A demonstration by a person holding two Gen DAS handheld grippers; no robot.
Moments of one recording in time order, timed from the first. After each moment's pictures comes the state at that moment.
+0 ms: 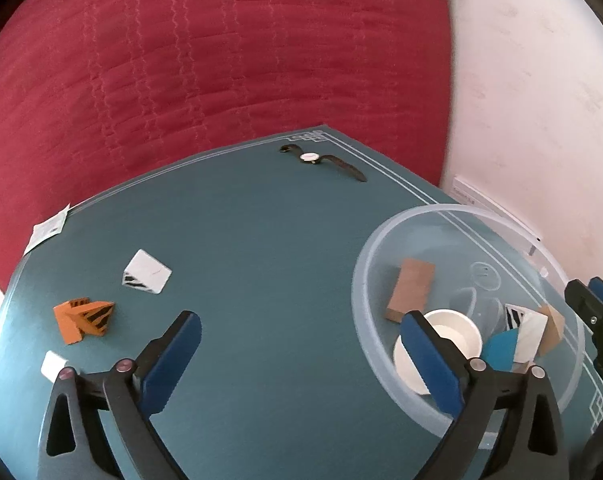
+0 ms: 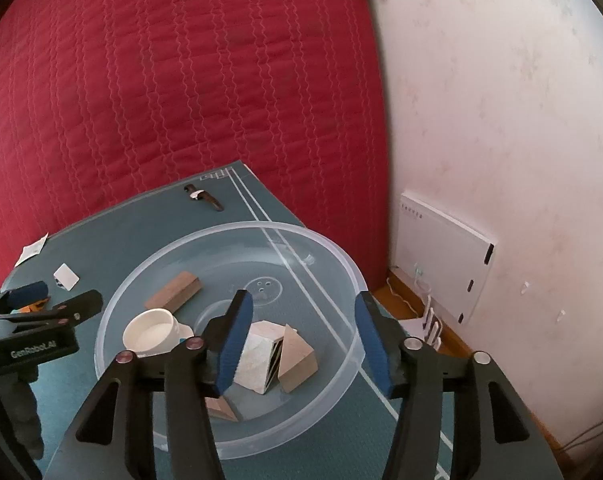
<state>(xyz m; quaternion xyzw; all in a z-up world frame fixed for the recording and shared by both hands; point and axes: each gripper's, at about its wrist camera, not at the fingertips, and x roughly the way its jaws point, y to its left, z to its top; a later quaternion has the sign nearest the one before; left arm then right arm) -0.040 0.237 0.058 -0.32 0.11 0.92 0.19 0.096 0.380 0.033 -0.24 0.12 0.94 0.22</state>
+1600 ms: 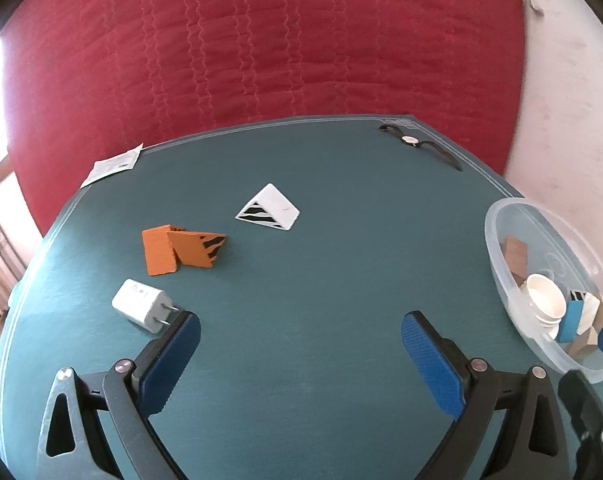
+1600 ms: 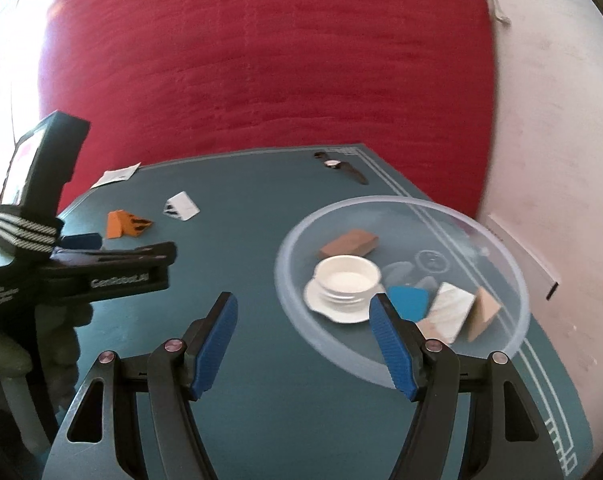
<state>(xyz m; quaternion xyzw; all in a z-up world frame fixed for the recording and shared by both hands) -0.042 0.136 0.044 -0.35 0.06 0.93 0.10 0.082 0.316 0.022 -0.26 0.03 0.96 0.07</state>
